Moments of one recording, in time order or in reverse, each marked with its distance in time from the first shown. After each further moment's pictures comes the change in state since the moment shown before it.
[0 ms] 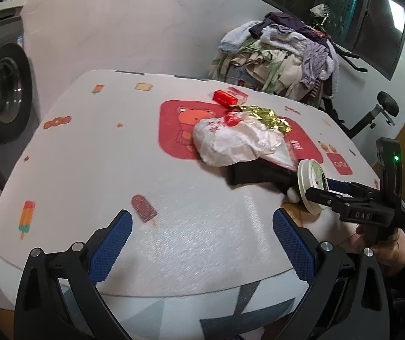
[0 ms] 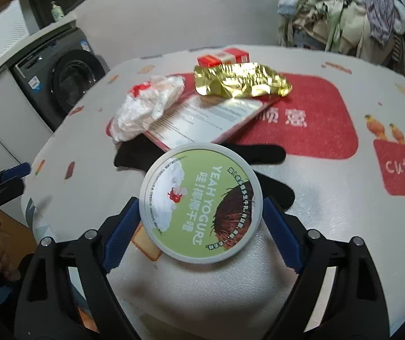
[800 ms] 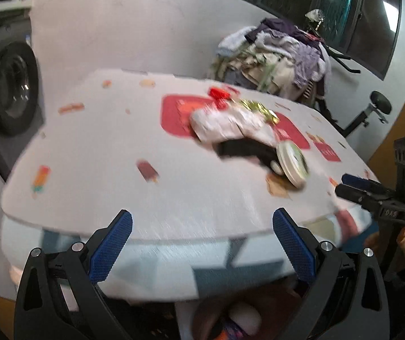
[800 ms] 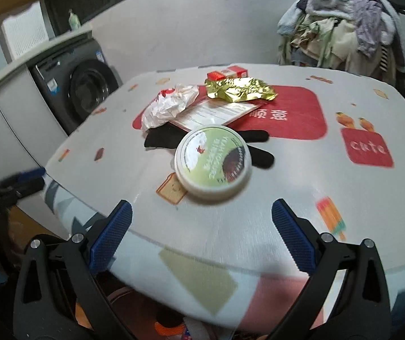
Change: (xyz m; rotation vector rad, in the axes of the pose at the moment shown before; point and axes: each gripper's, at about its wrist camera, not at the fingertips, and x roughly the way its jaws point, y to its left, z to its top) left arm -0.046 -0.006 -0.047 0.011 -0.062 0.035; right arm -0.064 0.010 -0.043 -0.030 -0.057 0.014
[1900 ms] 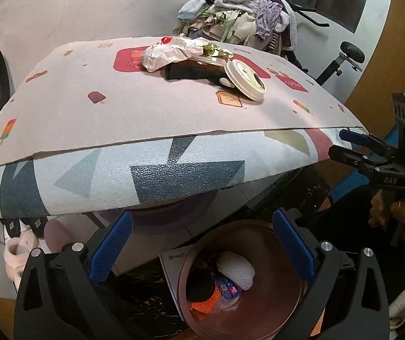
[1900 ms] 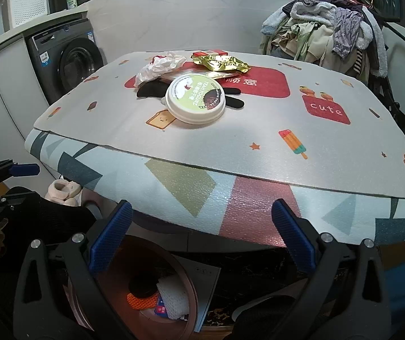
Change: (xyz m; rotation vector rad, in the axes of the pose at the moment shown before) left arm -0.006 -0.047 -0.096 0.133 0.172 -0.127; right arm -0.056 0.010 -0.096 -0.053 -0.009 -0.154
